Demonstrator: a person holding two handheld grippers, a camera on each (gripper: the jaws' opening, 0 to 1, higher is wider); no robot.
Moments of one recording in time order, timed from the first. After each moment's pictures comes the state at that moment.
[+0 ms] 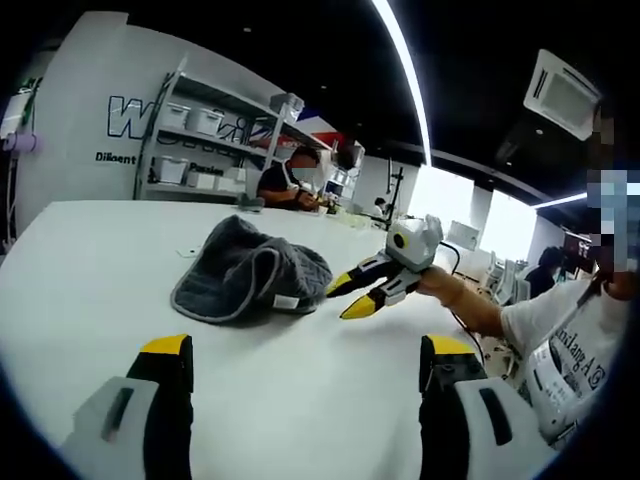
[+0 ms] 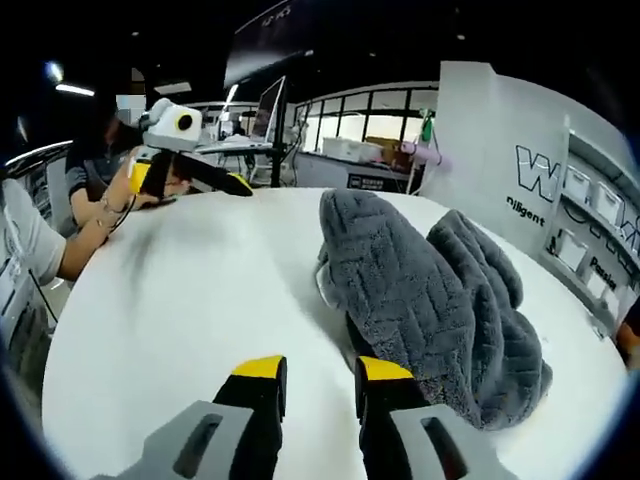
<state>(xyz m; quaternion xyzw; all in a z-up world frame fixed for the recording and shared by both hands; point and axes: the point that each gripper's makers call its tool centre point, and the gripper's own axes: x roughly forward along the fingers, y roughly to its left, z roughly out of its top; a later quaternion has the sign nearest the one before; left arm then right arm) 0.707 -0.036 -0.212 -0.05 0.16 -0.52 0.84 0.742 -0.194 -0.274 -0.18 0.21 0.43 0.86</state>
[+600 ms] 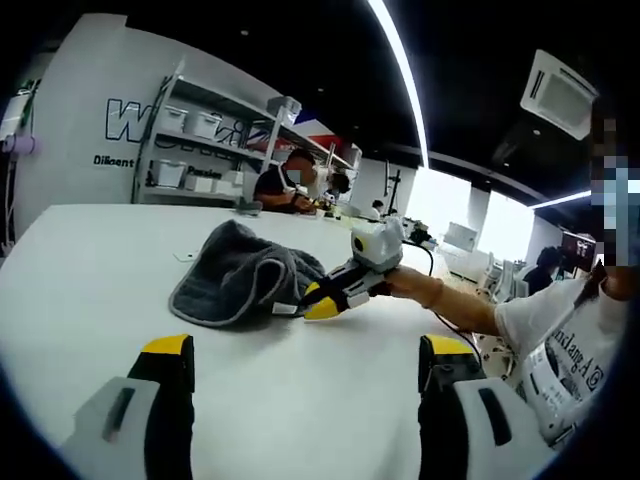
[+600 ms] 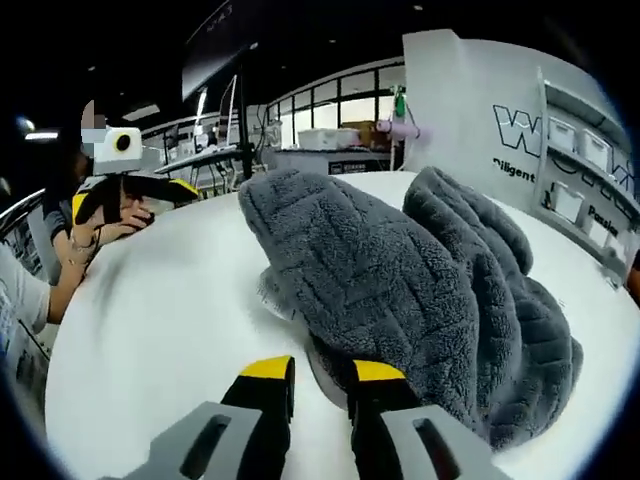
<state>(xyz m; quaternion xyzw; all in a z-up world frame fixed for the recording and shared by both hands) 0.707 -0.034 -0.206 -0.05 0.16 -0.52 0.84 0.783 -0.197 -0.296 -0.11 0.26 0.41 0.87</state>
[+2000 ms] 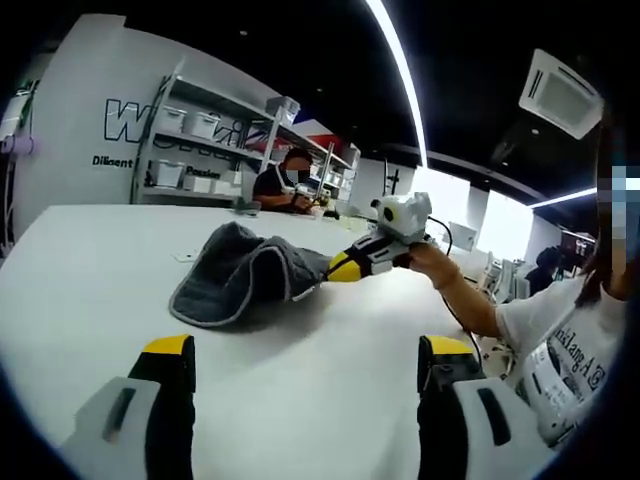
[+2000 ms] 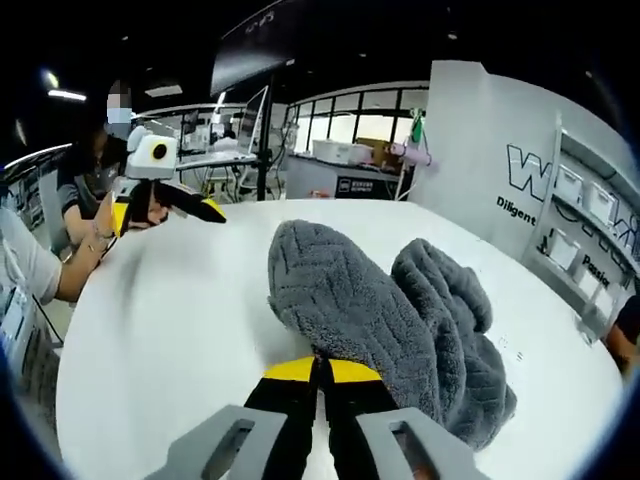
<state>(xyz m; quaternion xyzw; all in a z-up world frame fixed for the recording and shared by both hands) 0.706 -0.034 -0.207 -0.05 0.16 -0.52 0.84 0.759 -0.215 -0.224 -0.18 0.20 0.41 0.87</state>
